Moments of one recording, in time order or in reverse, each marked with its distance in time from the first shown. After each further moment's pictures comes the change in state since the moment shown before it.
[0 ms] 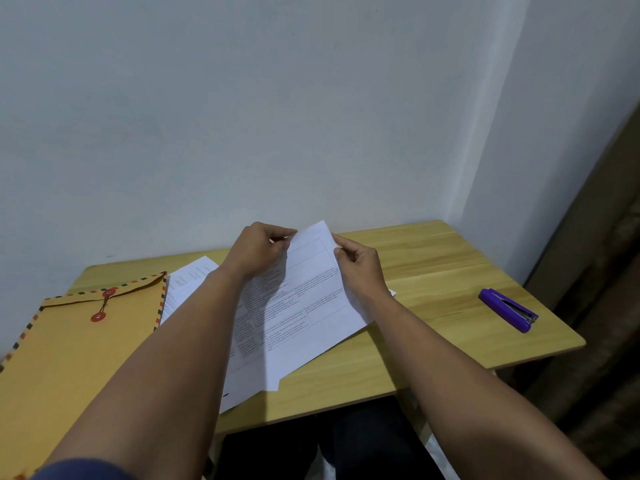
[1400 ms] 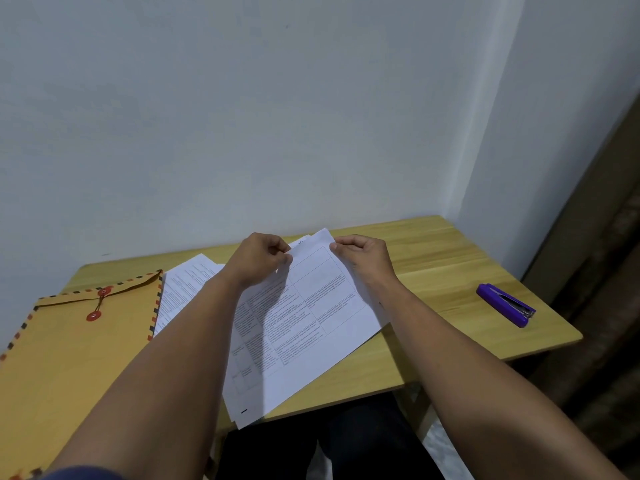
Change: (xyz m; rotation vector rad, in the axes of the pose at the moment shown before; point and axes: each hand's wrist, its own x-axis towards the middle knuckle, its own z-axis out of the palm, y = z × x) left_hand -0.011 -0.007 0.008 -0.002 -0.135 -0.081; right_hand 0.005 -0.013 -0.019 0.194 -0.009 0.147
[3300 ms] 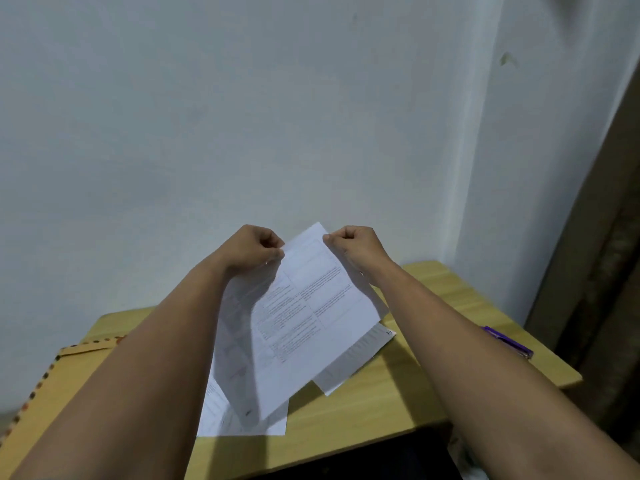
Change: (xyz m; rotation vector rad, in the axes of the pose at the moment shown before) left_hand 0.007 0.073 -0.095 0.052 0.028 0.074; right_hand -0.001 -0.120 0.040 -0.319 -0.079 -0.138
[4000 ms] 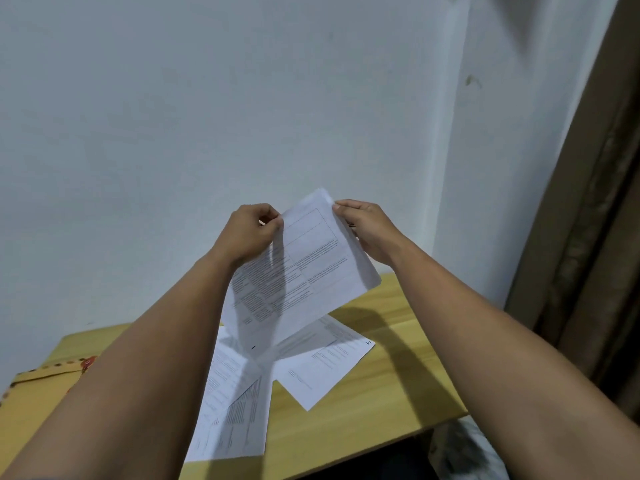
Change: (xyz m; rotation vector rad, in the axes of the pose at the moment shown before) left_hand 0.024 0.047 0.011 -0.041 0.254 0.244; right_hand 0.018 -0.051 -0.055 0.056 -0.073 -0.026
